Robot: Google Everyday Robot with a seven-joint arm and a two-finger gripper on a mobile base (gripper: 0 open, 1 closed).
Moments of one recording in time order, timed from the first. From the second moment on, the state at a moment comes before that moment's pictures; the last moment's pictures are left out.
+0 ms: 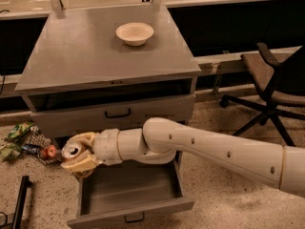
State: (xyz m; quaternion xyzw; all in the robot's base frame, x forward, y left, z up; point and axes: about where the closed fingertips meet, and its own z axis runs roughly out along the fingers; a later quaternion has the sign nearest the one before) arm 0.459 0.230 0.724 -0.56 0.52 0.43 0.48
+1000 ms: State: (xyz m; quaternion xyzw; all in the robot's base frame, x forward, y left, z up) arm 0.464 0.180 0.605 -0.61 0.51 0.42 0.44
